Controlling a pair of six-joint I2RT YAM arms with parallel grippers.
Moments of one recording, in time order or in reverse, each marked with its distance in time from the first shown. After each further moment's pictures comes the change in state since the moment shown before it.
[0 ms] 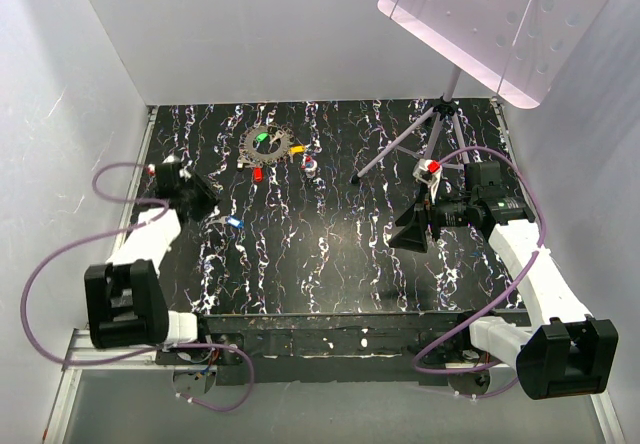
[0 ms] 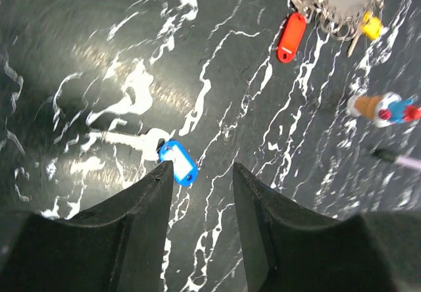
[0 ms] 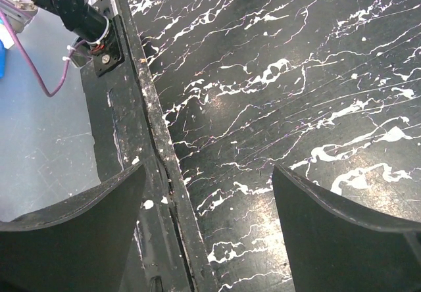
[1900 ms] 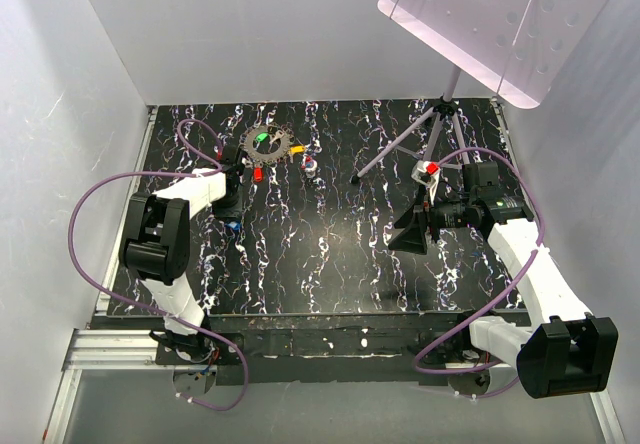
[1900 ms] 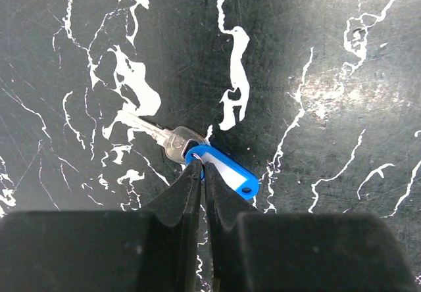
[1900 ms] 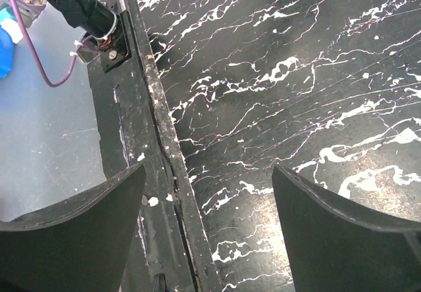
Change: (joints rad) left arm -0.329 0.495 0.444 -0.476 -0.449 0.505; right arm 0.008 0.007 0.001 -0.025 -0.014 -0.023
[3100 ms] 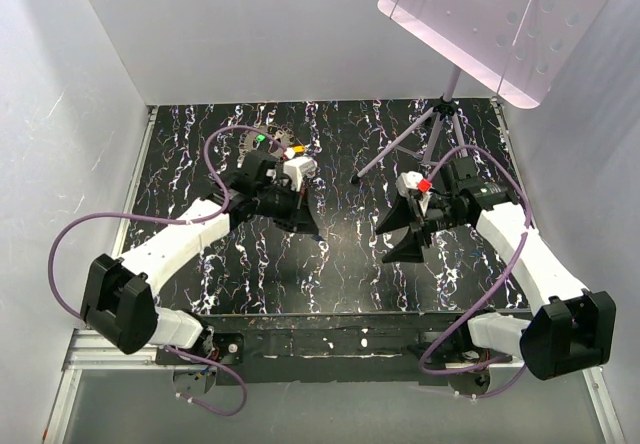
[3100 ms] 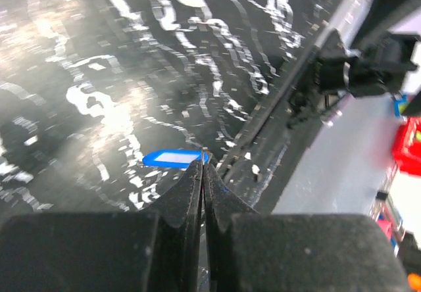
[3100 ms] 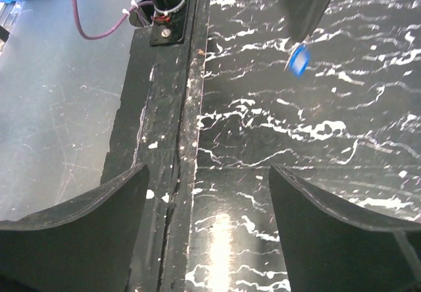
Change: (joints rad) left arm -0.312 -0.420 -0.090 0.142 0.900 -0.053; right arm 0.131 0.086 0.074 -0.235 -0.159 -0.491
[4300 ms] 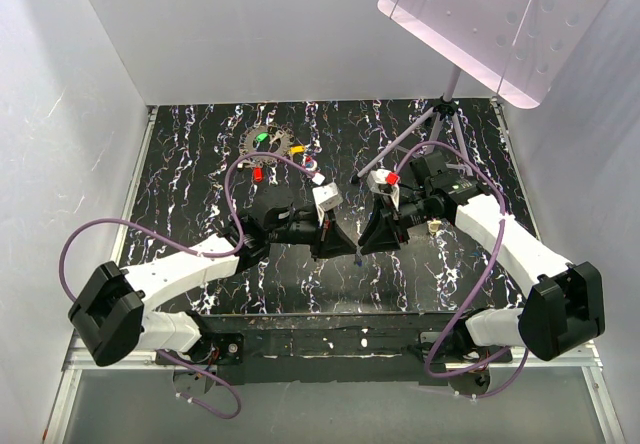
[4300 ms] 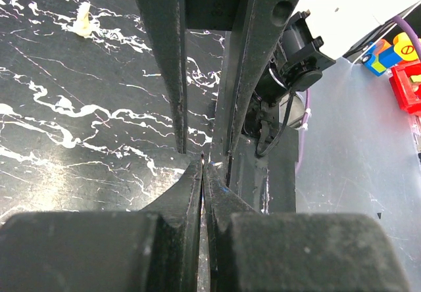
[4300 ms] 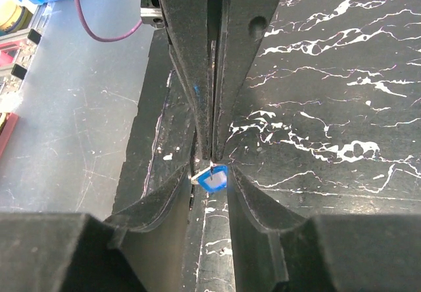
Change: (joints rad) left arm -0.304 -0.093 -0.281 0.726 0.070 0.027; right arm 0.169 0.127 0.055 0.216 0.033 0.254
